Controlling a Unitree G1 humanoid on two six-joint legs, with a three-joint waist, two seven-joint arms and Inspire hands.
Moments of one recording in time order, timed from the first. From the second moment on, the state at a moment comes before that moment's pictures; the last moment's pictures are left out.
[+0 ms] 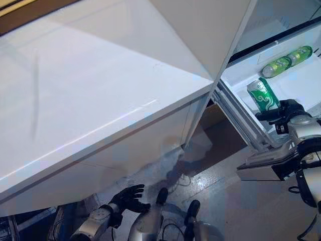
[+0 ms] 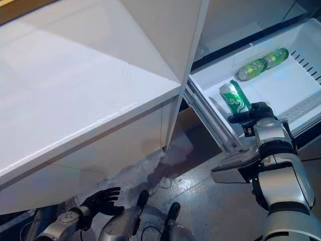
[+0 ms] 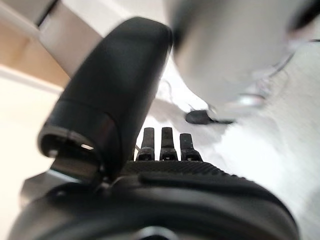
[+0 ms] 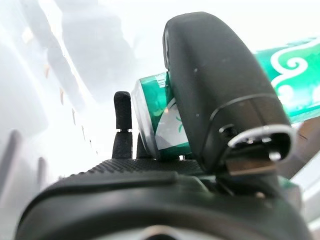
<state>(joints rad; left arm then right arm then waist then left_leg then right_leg) -0.06 0.47 -0.46 0.74 -0.38 -0.03 -0.14 -1.00 -0.80 0.33 1.10 0.21 0.33 -0.01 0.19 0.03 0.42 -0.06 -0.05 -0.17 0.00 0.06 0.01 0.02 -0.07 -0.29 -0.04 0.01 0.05</state>
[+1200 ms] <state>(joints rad) -0.11 0.43 -0.39 0.81 -0.28 -0.05 -0.10 -1.04 -0.86 0.33 1.21 0.02 0.41 0.19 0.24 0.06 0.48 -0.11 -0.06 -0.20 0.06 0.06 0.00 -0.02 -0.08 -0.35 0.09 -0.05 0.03</state>
